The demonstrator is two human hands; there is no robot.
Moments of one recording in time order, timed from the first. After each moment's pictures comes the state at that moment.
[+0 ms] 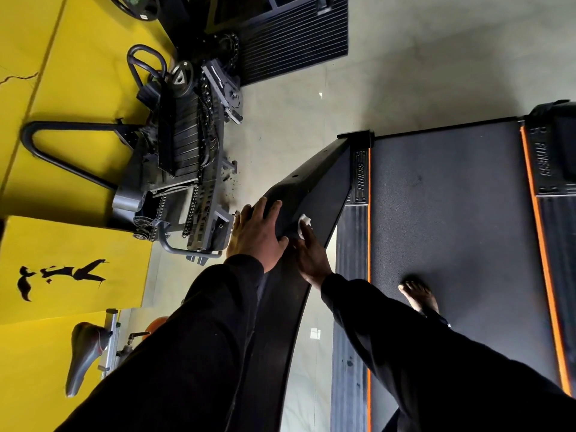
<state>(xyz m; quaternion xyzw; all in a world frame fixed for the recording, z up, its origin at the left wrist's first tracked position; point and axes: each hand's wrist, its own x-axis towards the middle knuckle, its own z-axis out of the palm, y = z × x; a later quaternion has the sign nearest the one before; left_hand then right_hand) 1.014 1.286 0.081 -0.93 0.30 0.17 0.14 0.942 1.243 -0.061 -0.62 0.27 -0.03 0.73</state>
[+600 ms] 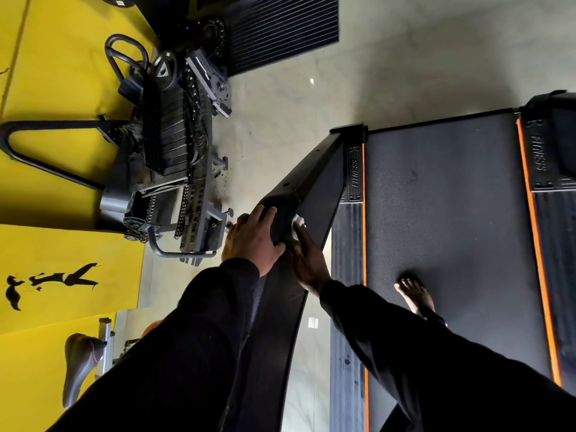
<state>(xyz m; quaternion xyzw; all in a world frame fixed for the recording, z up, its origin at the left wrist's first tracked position) 1.043 1.258 0.068 -0.92 0.30 0.21 0.15 0.956 1.226 -0.083 -0.63 0.26 -0.05 0.73</state>
